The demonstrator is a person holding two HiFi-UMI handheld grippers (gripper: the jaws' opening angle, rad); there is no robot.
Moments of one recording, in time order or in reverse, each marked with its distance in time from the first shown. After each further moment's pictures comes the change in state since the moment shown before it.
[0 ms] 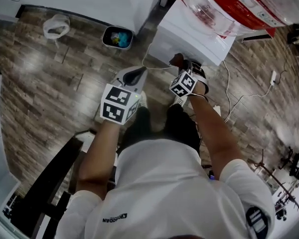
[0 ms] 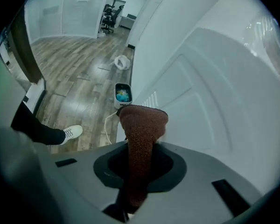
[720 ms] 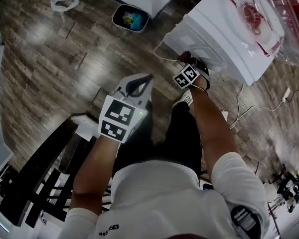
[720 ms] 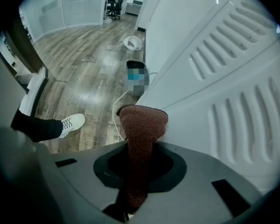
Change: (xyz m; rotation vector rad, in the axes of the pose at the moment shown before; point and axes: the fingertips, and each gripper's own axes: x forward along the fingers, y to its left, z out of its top) left arm 0.023 0.013 -0.070 -0.086 0.094 0.070; right arm 0.166 0.086 -0.036 -0.046 0.114 0.151
